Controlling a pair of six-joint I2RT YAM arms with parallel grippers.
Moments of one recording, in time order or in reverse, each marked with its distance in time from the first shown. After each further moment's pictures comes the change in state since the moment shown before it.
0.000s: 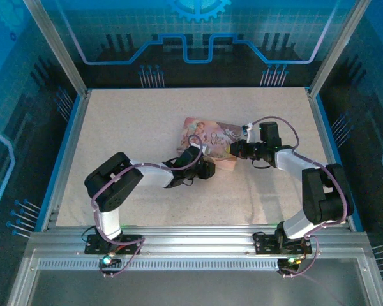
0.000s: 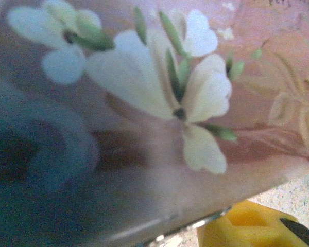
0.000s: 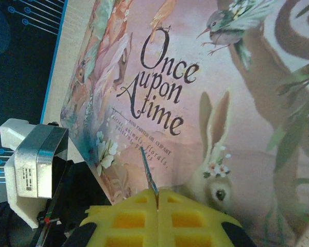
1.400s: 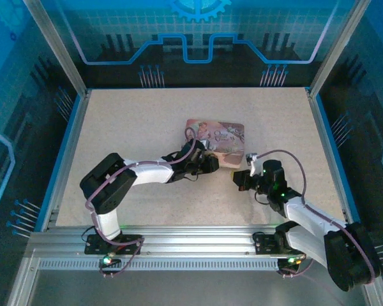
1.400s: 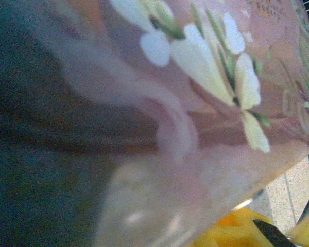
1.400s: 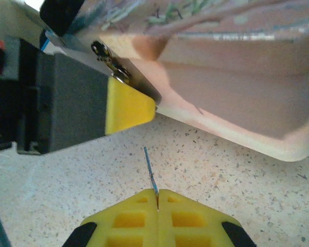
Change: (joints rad) left arm 0.012 -0.060 0.066 -0.092 0.162 -0.264; right arm 0.176 -0.542 -0.568 0.304 0.285 -0.010
